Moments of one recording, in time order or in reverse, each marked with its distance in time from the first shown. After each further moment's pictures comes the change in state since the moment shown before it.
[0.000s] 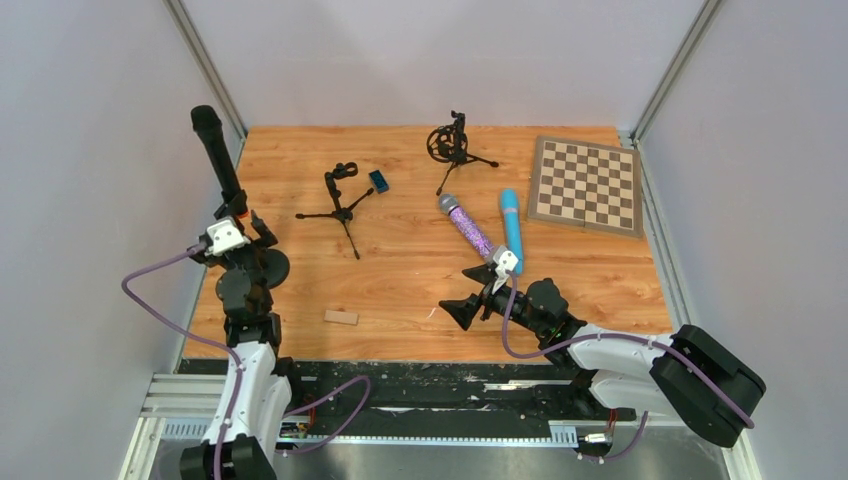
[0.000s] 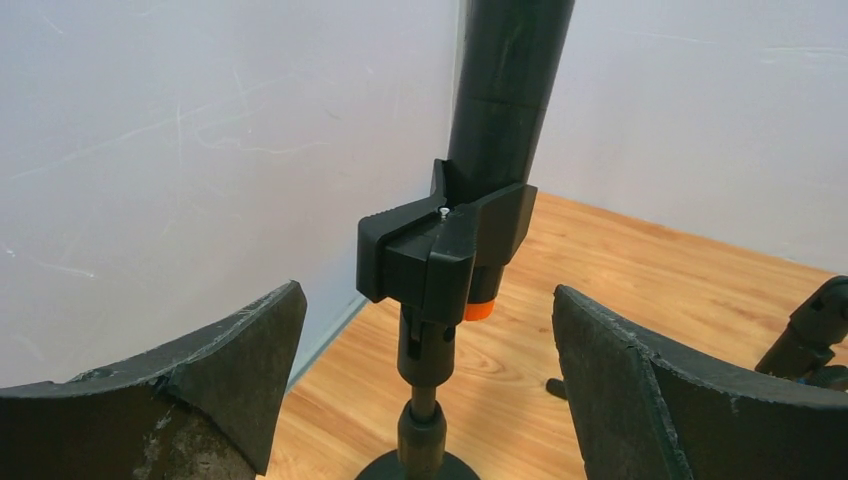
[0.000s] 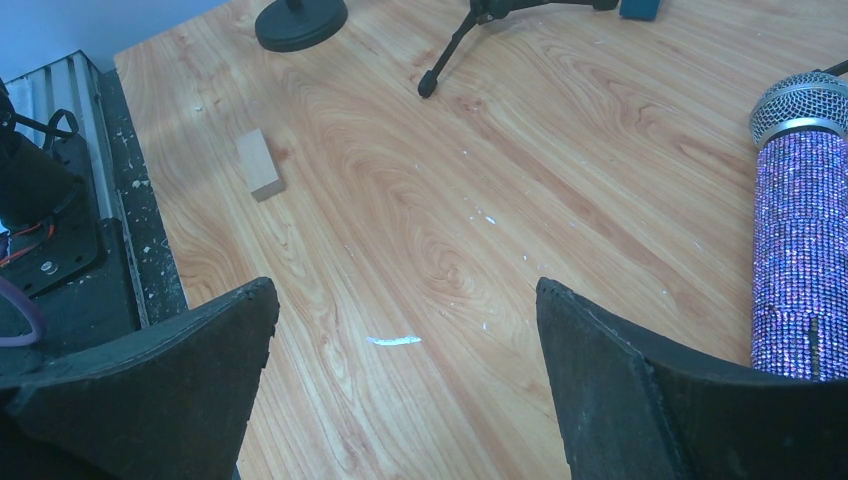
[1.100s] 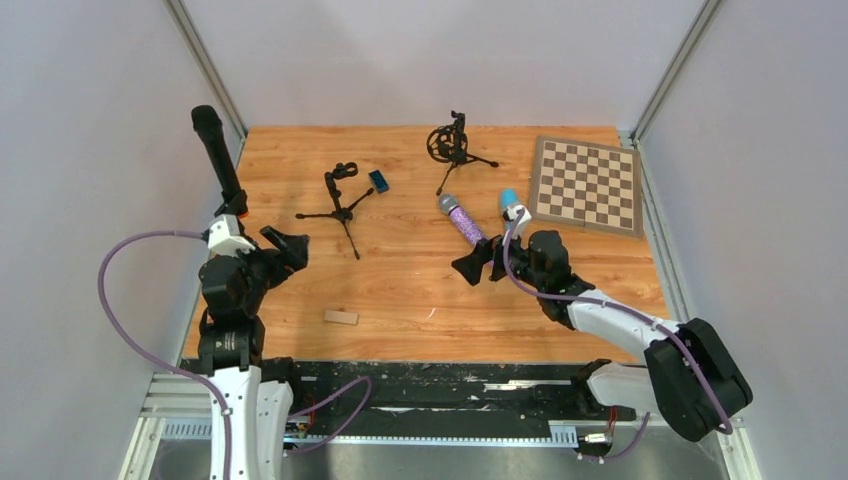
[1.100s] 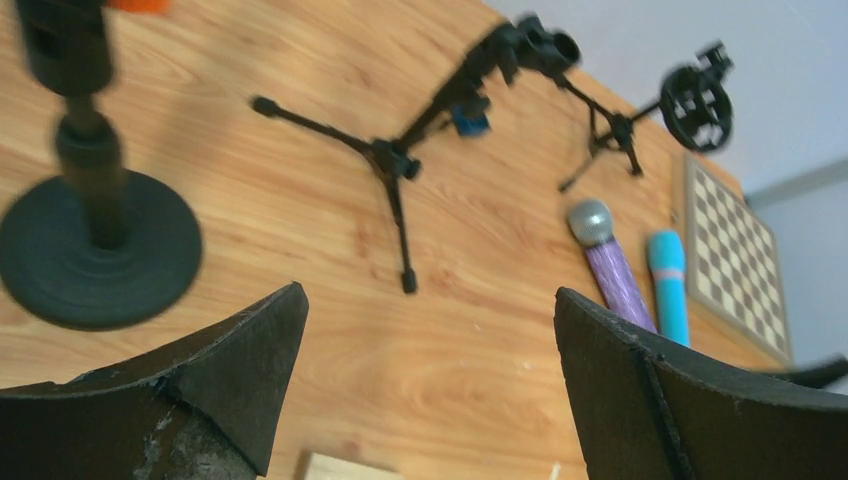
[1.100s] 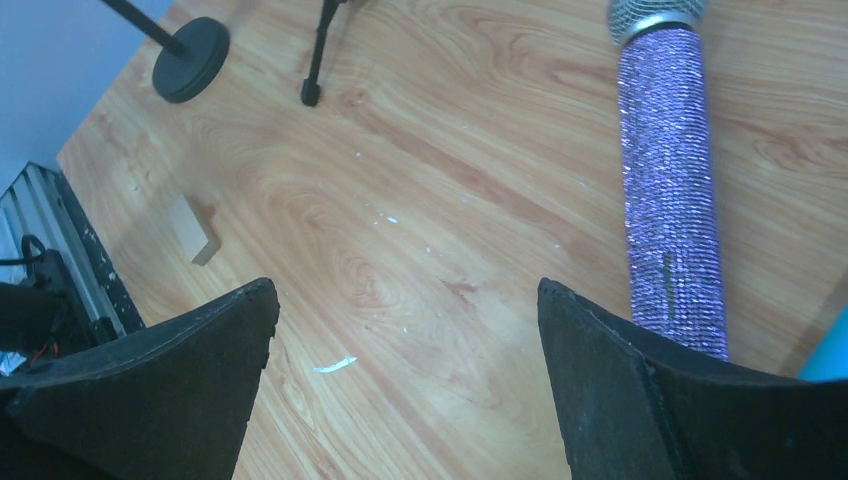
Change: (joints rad) left arm 0.001 -0.249 0.356 -1.082 0.451 -0.550; right arm -0.251 0.060 0.257 -0.402 -0.106 0.176
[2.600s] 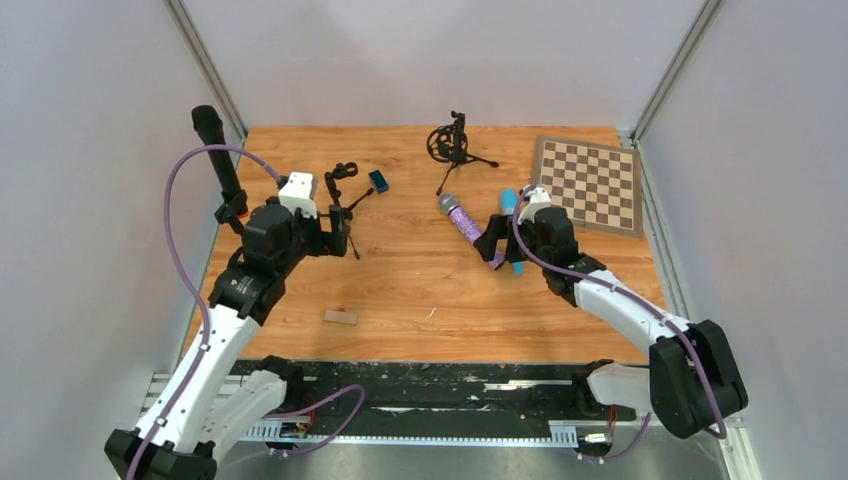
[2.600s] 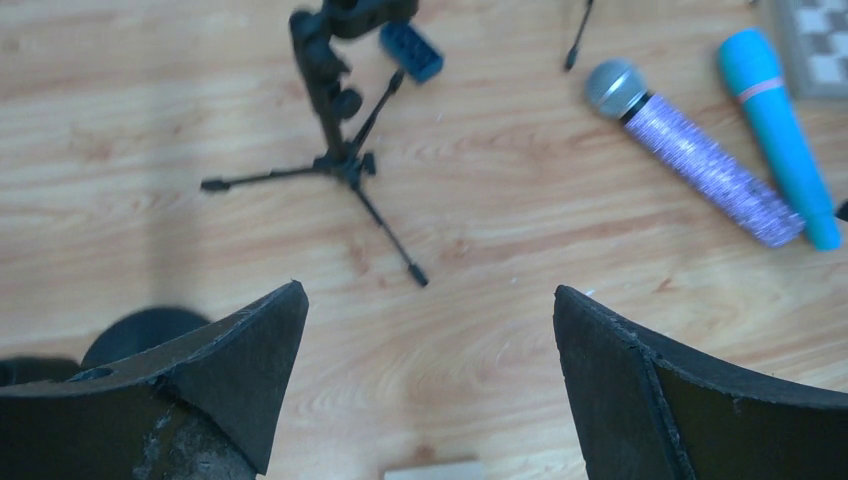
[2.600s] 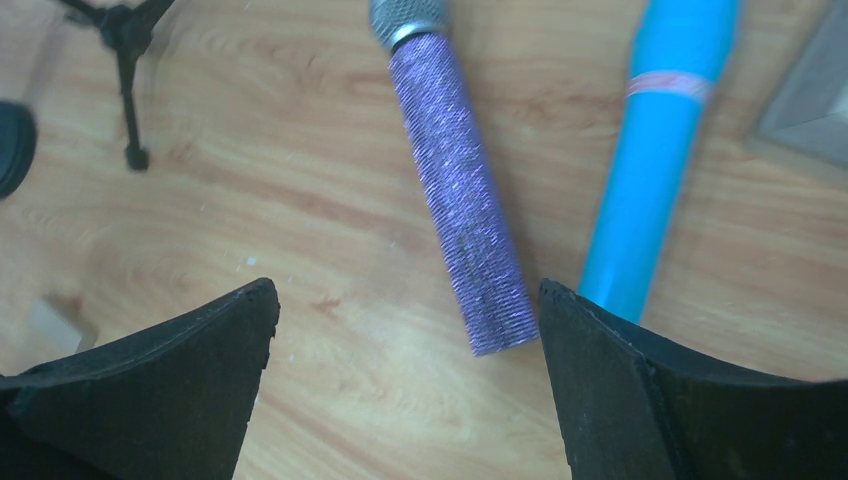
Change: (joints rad) left arm -0.511 0.401 0.277 -0.060 -0.227 0.401; right arm -0.140 0.025 0.193 -0.383 0.142 0.009
